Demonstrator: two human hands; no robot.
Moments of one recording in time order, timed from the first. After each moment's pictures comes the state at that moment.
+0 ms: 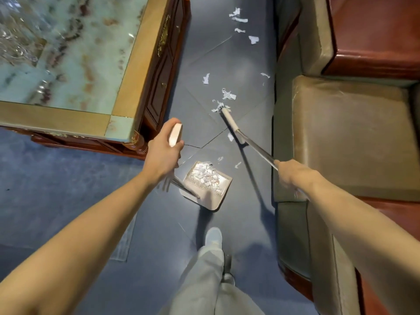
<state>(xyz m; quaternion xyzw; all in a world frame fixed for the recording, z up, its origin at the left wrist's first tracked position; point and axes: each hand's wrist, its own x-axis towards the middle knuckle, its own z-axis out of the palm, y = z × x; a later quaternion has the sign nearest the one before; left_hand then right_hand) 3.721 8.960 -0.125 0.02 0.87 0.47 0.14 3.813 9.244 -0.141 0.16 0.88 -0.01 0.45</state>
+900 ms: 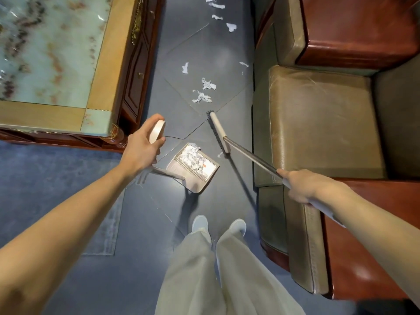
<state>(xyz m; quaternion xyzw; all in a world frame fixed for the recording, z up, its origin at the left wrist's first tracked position) 3.710 8.951 -0.118 0.06 0.86 0.47 0.20 3.870 9.260 -0.066 0.18 0.83 -0.03 0.53</state>
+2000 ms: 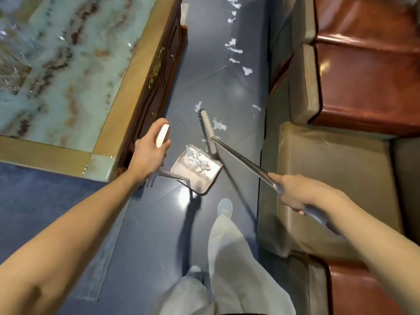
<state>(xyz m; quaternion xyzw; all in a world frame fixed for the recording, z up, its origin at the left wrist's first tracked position) 3.577 9.010 -0.114 0.04 0.88 0.45 0.12 3.705 9.299 -0.036 0.14 0.86 -0.08 0.49</state>
